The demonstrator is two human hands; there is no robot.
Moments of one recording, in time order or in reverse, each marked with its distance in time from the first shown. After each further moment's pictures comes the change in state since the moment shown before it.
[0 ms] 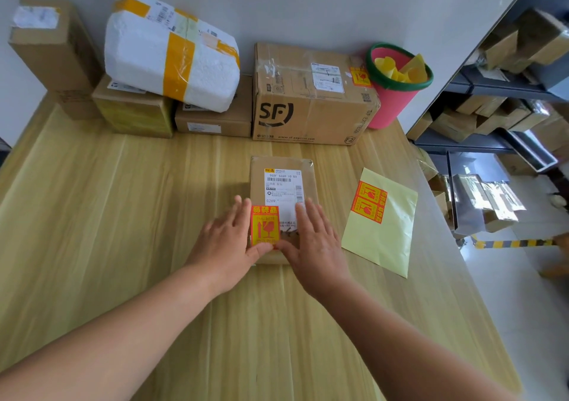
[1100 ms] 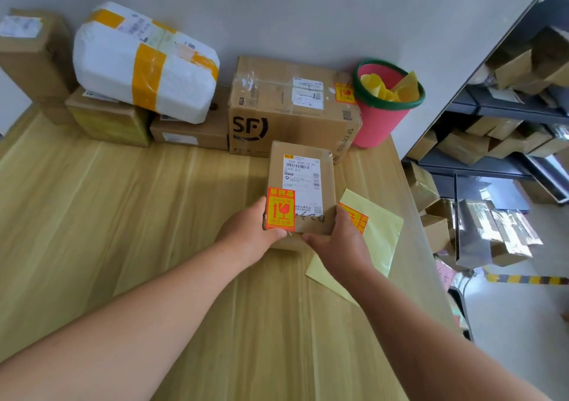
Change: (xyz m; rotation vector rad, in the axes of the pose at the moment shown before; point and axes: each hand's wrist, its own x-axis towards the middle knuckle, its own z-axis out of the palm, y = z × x) left_hand 0.081 0.108 0.009 -0.442 0.060 -0.182; right_hand 0.049 0.105 -0.071 0.365 0.038 0.297
